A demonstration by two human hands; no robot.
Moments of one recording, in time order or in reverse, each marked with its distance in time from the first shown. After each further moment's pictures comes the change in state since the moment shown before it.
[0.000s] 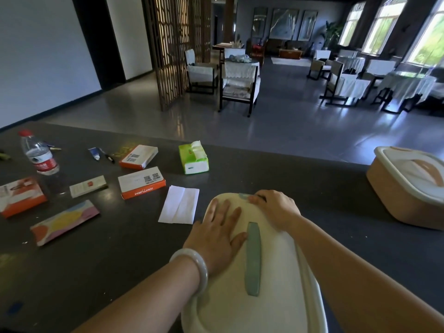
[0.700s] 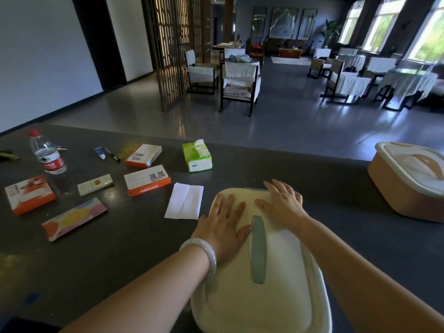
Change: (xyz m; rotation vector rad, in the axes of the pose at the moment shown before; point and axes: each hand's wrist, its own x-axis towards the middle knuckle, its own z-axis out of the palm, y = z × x) left_hand 0.000 0.000 -0.001 -0.047 -0.031 -0.032; right_hand -0.025 0.000 -0.001 -0.221 0.029 -0.060
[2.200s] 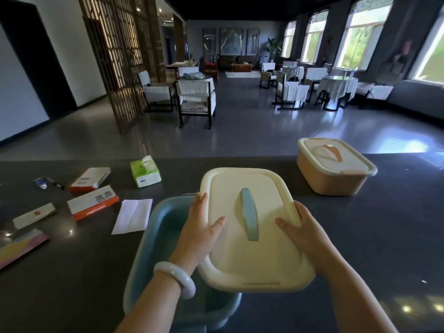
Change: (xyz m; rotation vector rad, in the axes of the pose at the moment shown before) left_hand -0.044 0.135 -0.032 -0.820 0.236 -0.016; right_hand -0.184 0.119 -0.078 0.806 0.232 0.389
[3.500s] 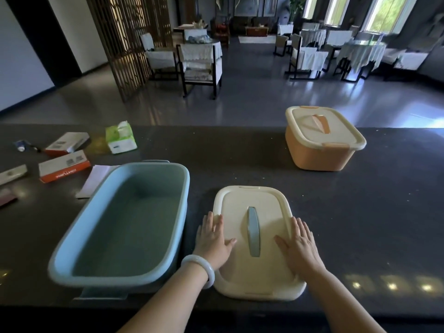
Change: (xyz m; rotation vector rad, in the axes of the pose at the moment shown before) left_hand -0.007 -0.049 0.198 0.621 -0.290 -0.171; right_hand 0.024 0.182 -0.051 -0.686 -0.105 0.003
